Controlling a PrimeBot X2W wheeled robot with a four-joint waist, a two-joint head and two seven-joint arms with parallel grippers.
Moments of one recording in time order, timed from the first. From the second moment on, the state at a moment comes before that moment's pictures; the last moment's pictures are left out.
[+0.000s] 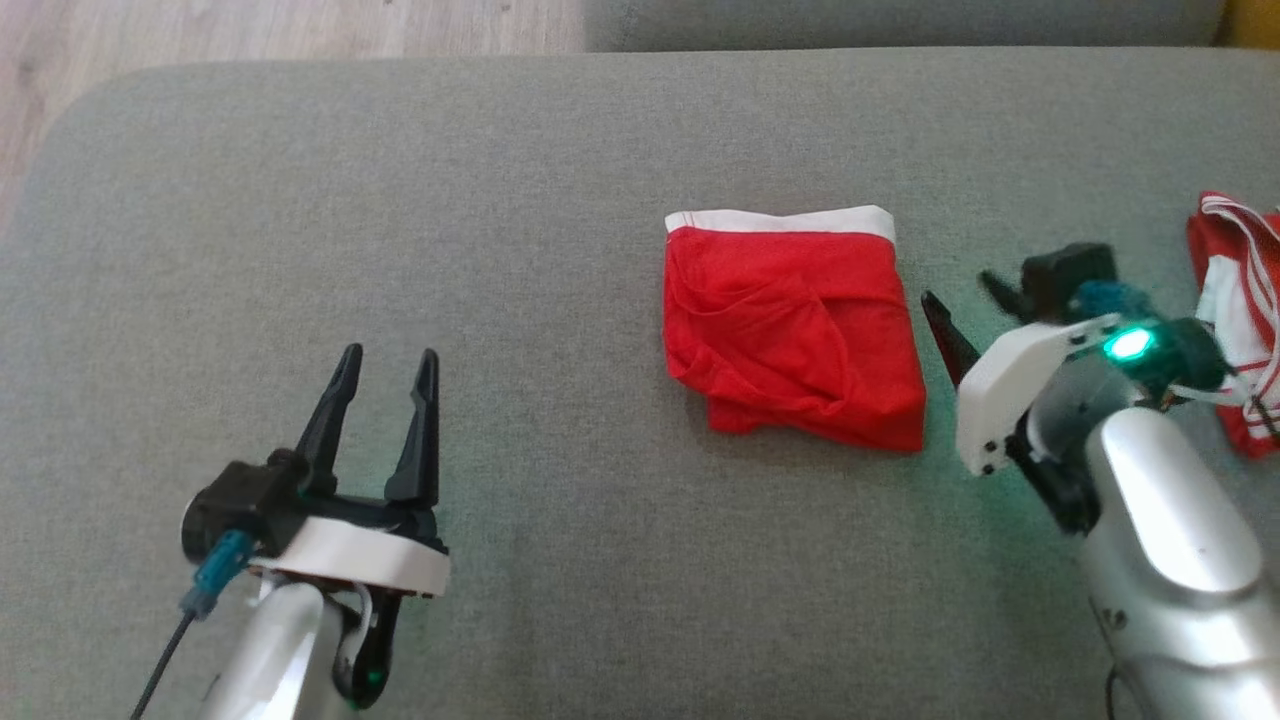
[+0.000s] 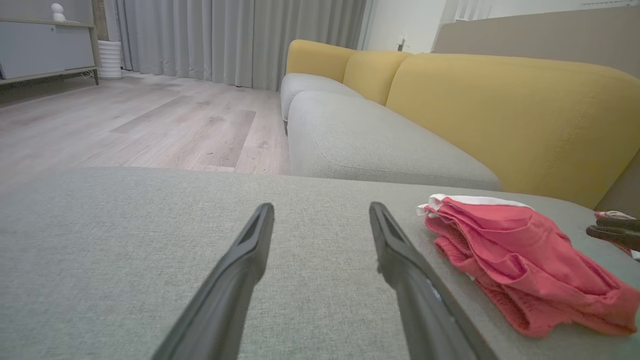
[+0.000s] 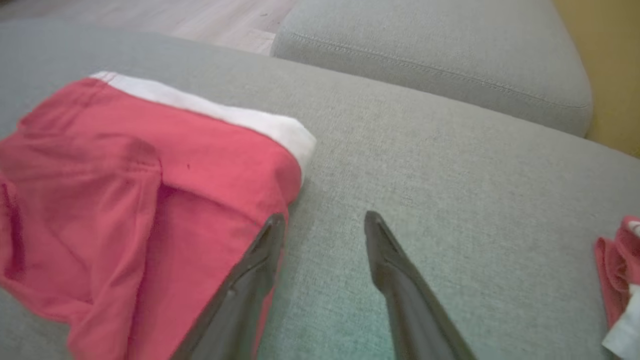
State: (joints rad) left arm -0.24 0.14 -0.25 0.36 -0.36 -0.13 -0.25; right arm -0.46 -0.22 0.24 0.46 0.16 0.12 0.30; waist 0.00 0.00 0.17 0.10
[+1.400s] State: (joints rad) left arm -0.09 0.15 -0.07 0.33 -0.35 -0.10 -0.25; right arm -0.09 -0.13 0.11 0.18 0.23 0.12 0.01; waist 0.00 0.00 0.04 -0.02
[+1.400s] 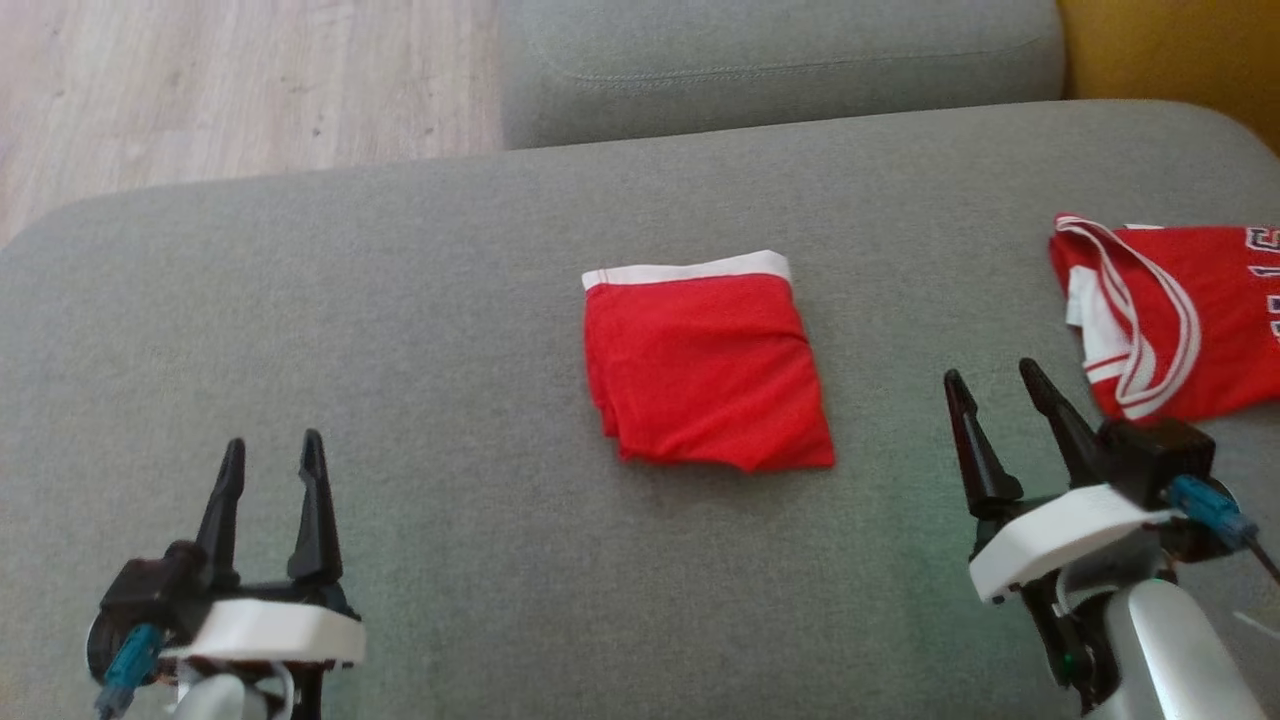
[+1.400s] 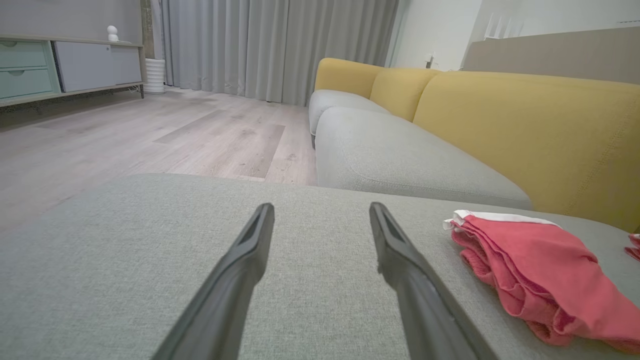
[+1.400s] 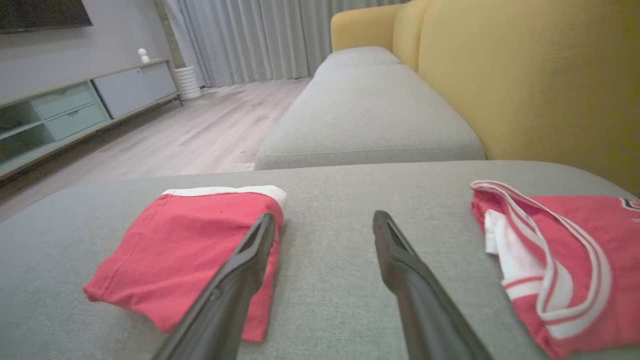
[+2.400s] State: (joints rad) left arm -0.13 0.16 -0.10 0.32 -0.35 -0.08 -0.25; right arm -0.18 -0.08 0.12 0.21 0.27 0.12 0.11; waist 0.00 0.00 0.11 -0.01
